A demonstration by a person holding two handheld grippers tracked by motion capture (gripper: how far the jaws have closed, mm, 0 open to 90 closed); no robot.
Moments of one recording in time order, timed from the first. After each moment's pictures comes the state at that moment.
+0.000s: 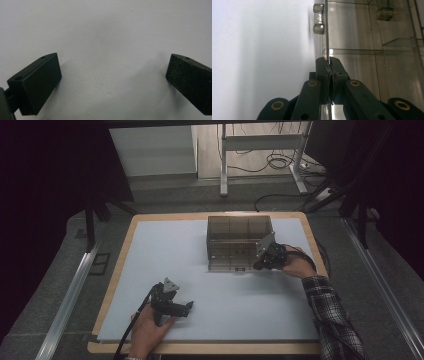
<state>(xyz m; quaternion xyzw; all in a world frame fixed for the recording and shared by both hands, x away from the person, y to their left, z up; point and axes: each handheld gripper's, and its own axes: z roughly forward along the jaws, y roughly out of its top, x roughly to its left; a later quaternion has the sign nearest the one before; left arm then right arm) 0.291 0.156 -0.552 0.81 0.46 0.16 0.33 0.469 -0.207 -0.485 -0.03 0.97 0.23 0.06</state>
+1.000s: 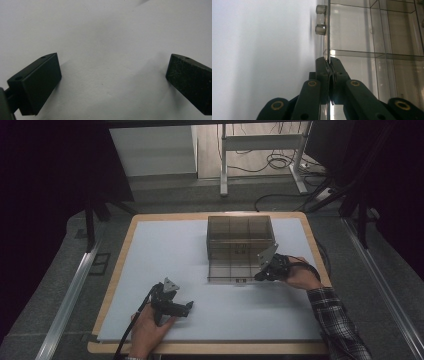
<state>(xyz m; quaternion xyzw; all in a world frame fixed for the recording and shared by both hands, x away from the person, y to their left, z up) 0.291 0.155 -0.553 0.81 0.46 0.16 0.34 0.427 -0.210 -0.484 -0.06 0.97 0.24 0.06</state>
